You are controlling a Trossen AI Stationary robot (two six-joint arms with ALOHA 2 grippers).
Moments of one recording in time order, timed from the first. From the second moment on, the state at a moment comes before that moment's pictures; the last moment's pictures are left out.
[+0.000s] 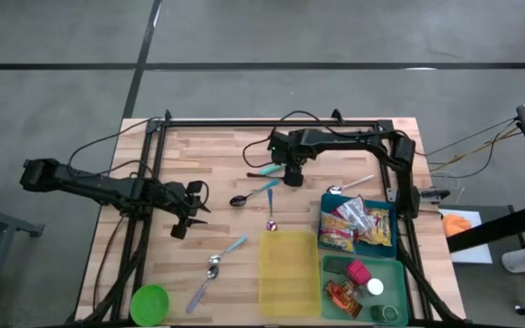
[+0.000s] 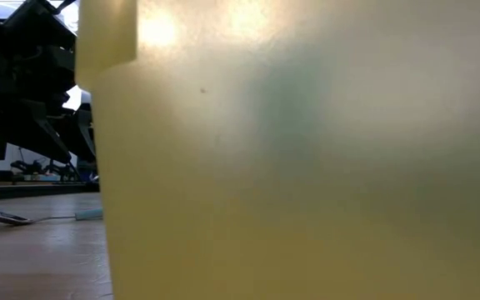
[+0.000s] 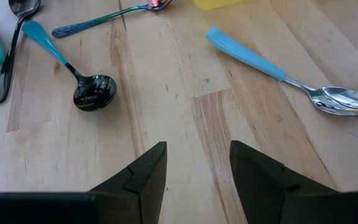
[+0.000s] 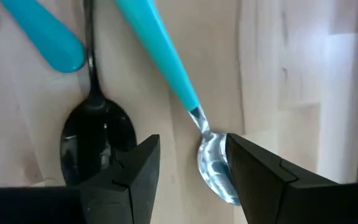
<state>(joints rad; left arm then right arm) -0.06 0.79 0.22 -0.19 0.10 0.20 -0.34 2.00 1.46 -0.81 0.19 -0.24</state>
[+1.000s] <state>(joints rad) -0.06 0.79 0.22 -0.19 0.10 0.20 -0.39 2.01 1.43 -0.73 0.12 -0.31</state>
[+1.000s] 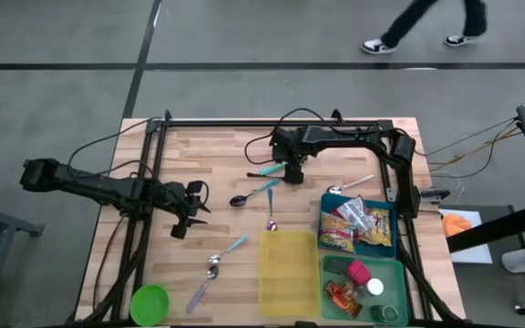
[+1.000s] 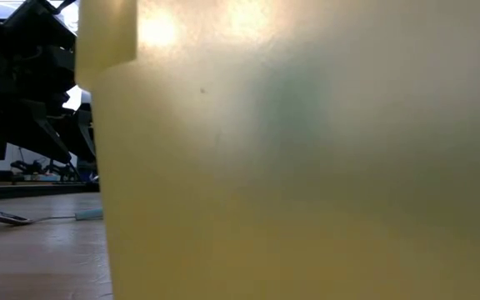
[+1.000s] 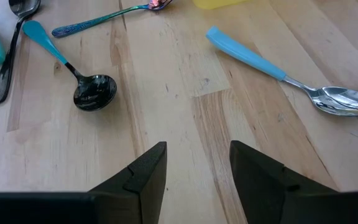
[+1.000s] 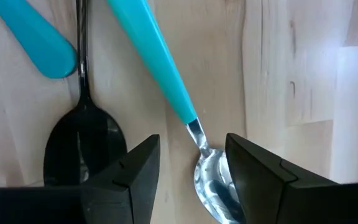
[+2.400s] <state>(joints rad) -0.06 0.79 0.22 -0.19 0.10 0.20 -0.46 2.01 1.30 -0.56 -0.05 -0.31</state>
